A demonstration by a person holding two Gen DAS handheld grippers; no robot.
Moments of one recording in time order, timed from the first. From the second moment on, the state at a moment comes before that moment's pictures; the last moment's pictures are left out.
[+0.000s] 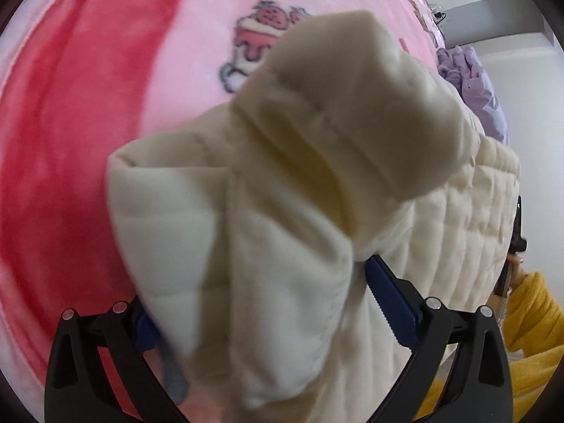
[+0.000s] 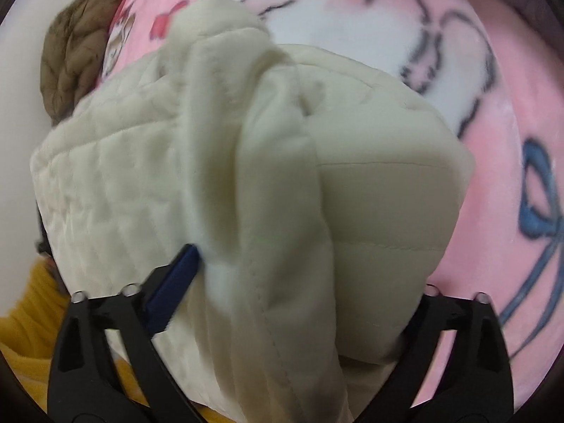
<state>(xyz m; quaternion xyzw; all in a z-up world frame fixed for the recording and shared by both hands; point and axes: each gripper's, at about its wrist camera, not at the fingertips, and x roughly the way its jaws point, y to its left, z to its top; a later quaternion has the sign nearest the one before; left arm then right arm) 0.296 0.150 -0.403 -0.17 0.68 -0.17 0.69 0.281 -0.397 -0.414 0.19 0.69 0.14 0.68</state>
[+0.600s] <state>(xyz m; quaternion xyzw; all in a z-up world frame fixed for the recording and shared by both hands) 0.270 0.121 -0.259 -0.18 0.59 -0.05 0.79 0.256 -0.374 -0.268 0.14 0.62 0.11 0.76</state>
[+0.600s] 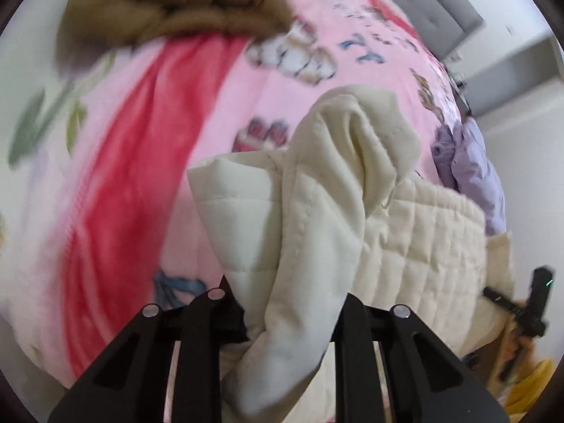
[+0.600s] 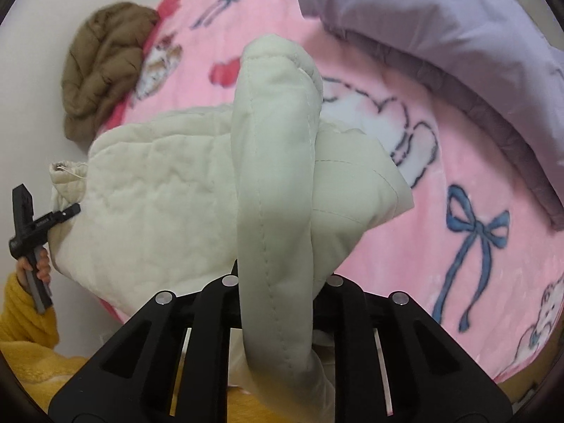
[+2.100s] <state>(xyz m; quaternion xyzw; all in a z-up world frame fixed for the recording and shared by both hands) 0.594 -0.410 -0.097 0.01 0.43 -0.25 0.87 0.304 -0.764 -0.132 0.23 0.41 -0.09 0.88</state>
